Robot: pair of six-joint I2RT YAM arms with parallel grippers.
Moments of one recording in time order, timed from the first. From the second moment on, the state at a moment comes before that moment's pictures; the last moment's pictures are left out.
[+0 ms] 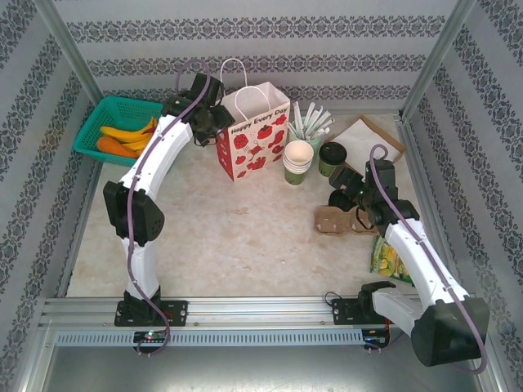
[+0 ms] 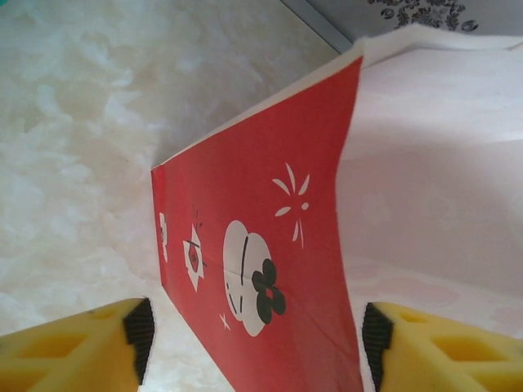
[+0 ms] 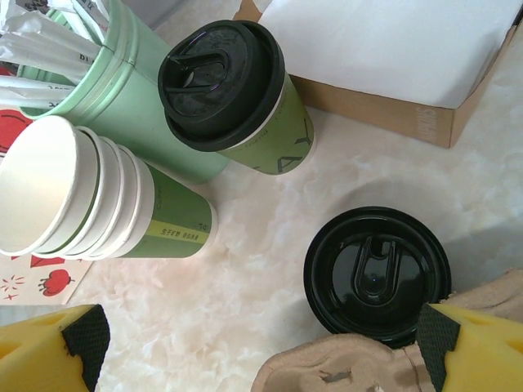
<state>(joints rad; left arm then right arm) -0.32 2.01 2.14 -1.07 -0.04 -0.95 0.11 1.03 0.78 -0.46 -0.03 0.66</state>
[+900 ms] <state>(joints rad) -0.32 1.67 1.86 -1.08 -0.07 -0.87 0.11 1.07 0.82 -0.60 -0.02 0.59</state>
